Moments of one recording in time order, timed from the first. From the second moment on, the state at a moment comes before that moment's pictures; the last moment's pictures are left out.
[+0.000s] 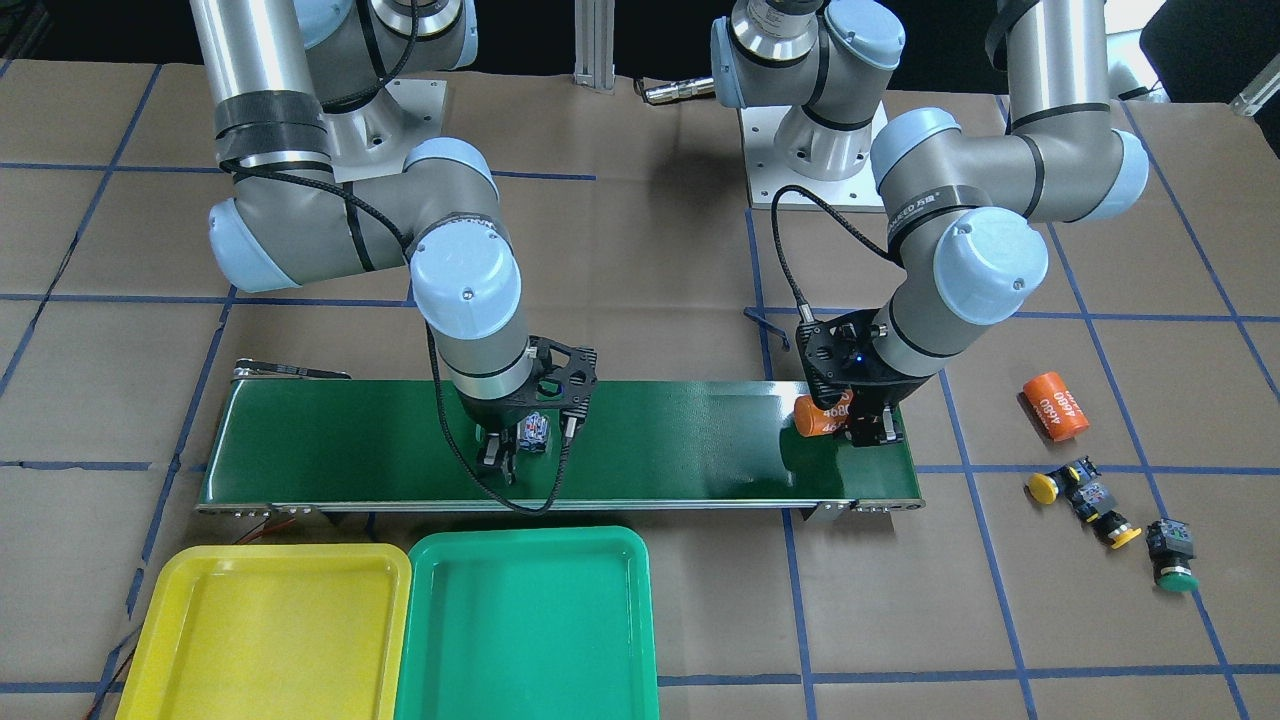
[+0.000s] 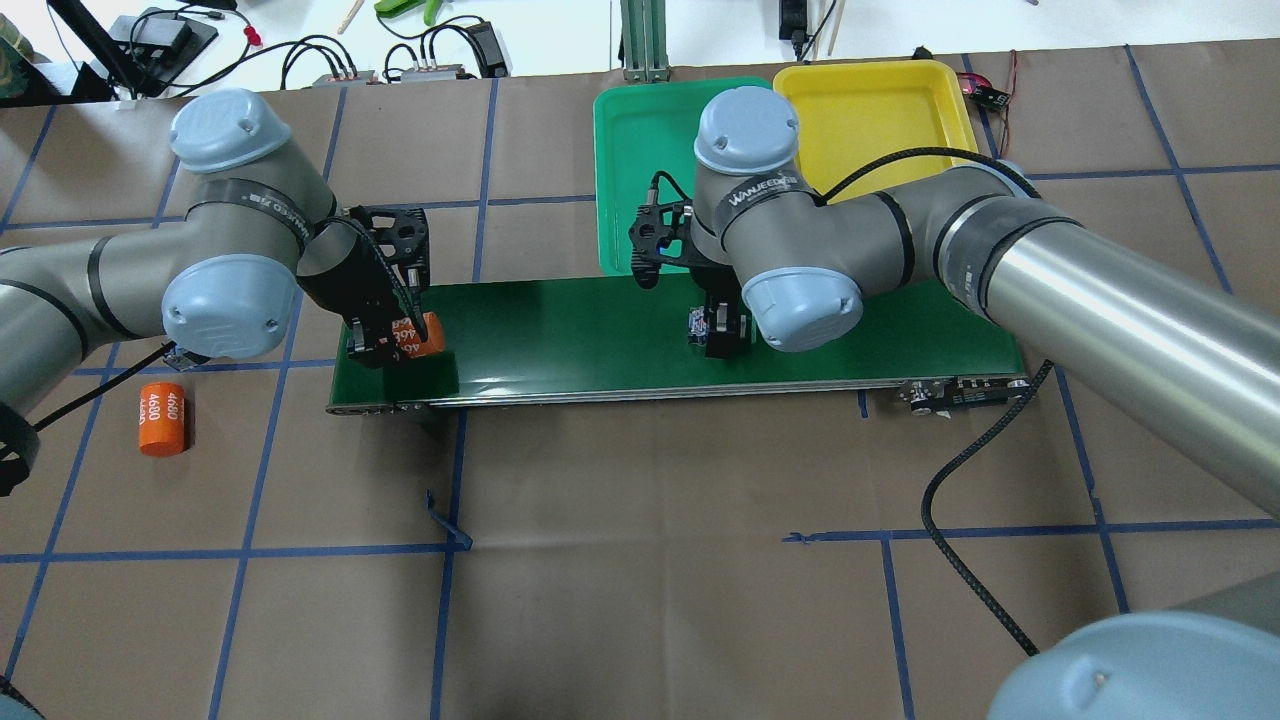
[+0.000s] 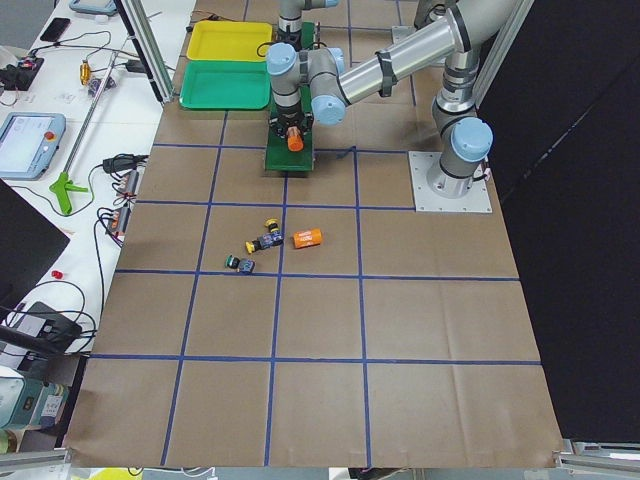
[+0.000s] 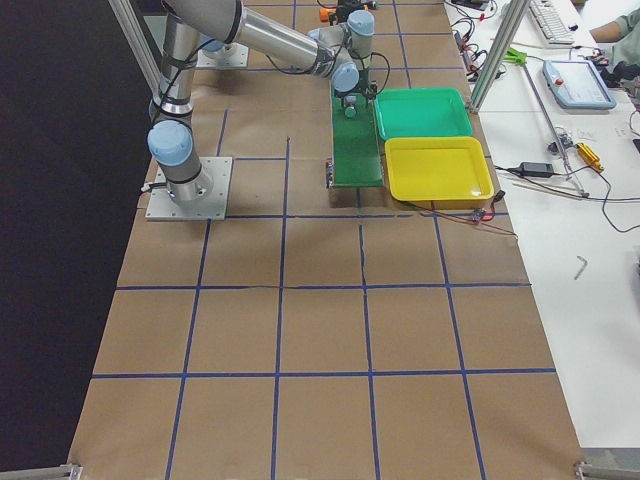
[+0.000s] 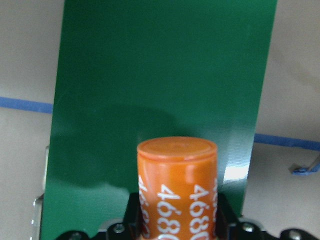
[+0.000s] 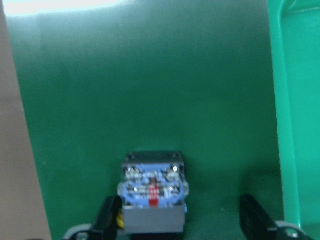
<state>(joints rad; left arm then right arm) -1.47 -1.81 -1.89 -1.10 1.53 1.53 1.82 -1.15 1.73 -2.18 -1.55 -1.19</state>
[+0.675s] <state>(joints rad) -1.43 -1.76 -1.87 -1.12 1.54 1.47 1.75 -1.22 1.73 -2.17 -1.63 -1.30</state>
